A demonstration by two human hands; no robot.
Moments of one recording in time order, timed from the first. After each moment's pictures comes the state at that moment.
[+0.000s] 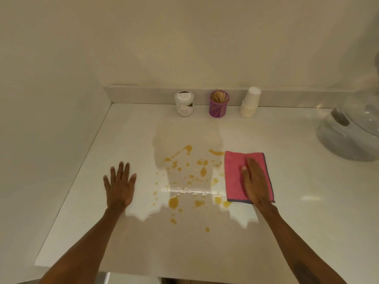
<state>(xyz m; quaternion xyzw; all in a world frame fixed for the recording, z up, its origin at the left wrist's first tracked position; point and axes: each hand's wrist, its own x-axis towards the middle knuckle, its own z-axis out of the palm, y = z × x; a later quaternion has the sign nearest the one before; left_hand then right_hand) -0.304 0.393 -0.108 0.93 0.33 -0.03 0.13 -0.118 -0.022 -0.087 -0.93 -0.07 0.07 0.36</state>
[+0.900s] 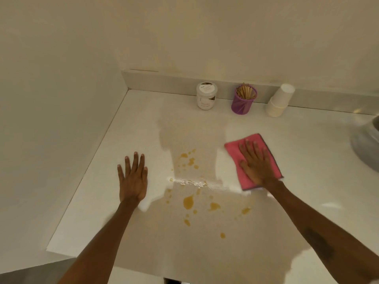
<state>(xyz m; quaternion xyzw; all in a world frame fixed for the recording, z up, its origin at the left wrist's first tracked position) -0.304 0.399 -0.117 0.94 0.33 -0.01 0.10 -0.046 0.042 -0.089 -0.94 -0.30 0.16 0.02</state>
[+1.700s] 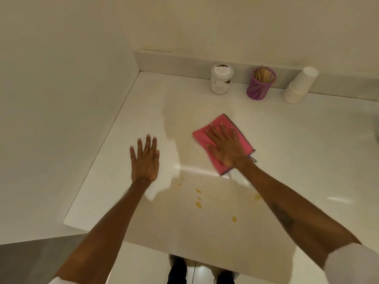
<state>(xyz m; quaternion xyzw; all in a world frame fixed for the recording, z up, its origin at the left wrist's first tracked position) -0.303 0.407 -0.123 0.95 0.31 -0.02 0.09 -0.096 0.170 -0.090 -0.89 -0.44 0.11 0.04</state>
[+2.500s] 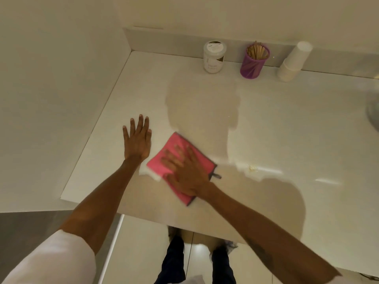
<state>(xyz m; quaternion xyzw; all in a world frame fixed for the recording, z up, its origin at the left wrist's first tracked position) -0.306 0.403 -0.114 0.95 0.30 -0.02 0.10 -0.270 0.173 -0.108 -0.83 -0.55 0.10 0.08</state>
